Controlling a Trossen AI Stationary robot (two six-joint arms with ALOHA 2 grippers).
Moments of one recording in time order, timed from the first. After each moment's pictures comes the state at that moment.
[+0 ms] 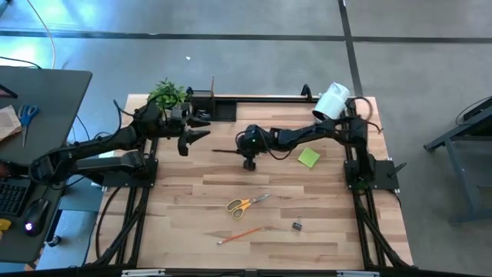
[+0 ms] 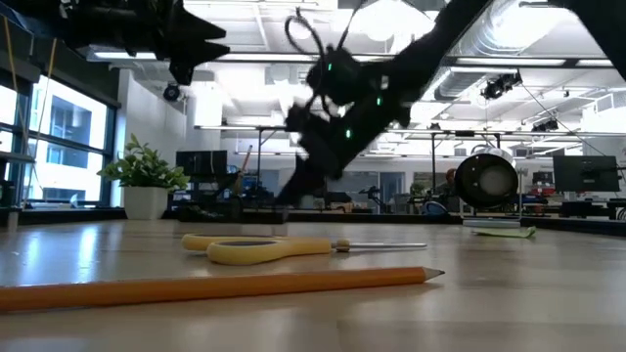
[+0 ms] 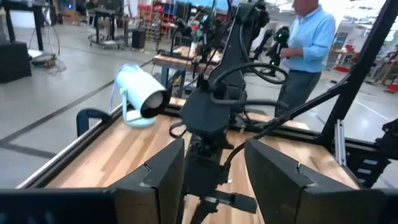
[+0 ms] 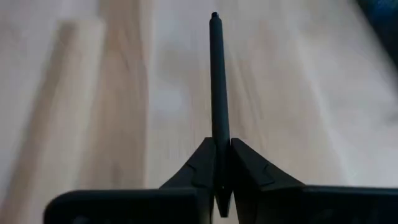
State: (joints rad) left arm 0.61 0.75 0.46 0.24 0.41 -0.13; right arm -0.19 2.02 1.19 0.10 -0.08 -0.11
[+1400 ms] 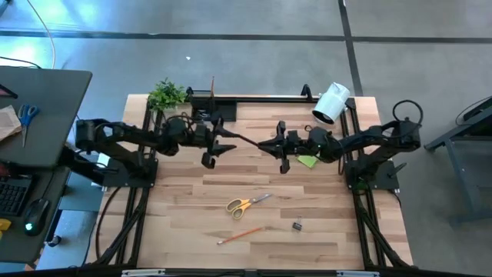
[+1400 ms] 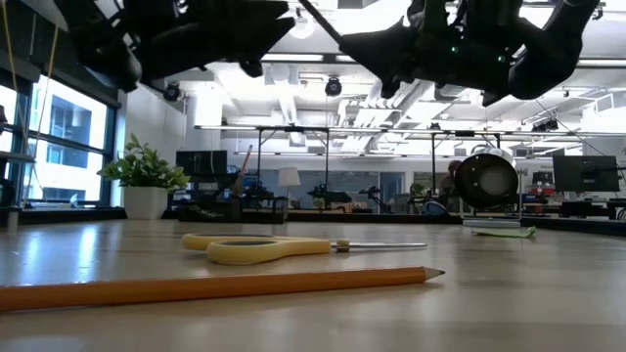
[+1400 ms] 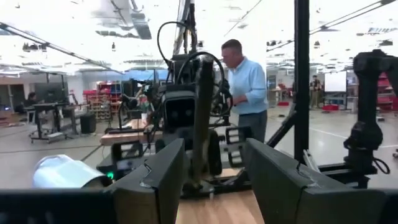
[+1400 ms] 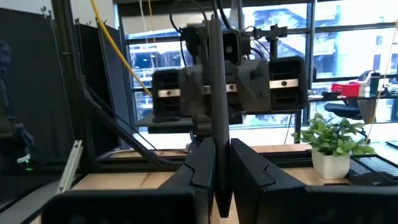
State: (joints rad) left arm 0.36 1.44 0.49 1.24 0.39 -0.05; right arm -0.14 1.53 0.52 1.21 -0.20 0.07
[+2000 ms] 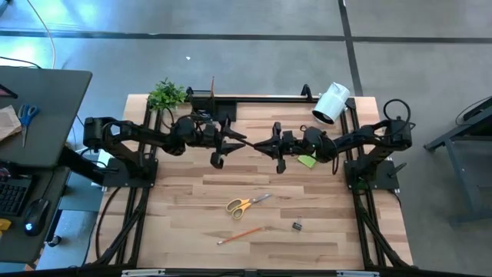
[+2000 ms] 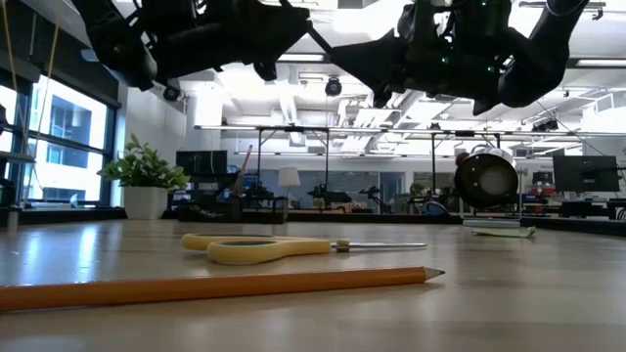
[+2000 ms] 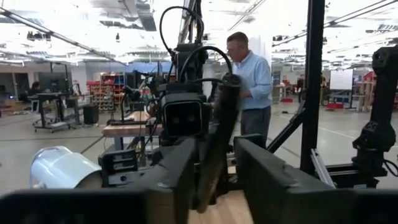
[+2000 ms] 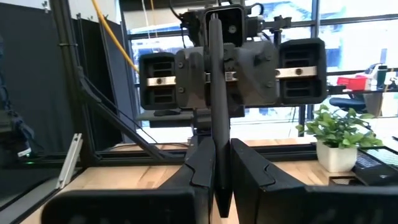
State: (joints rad) left arm 0.33 1.52 0.58 1.19 0.35 -0.05; right arm -0.15 1.61 0.54 1.25 -0.23 0.08
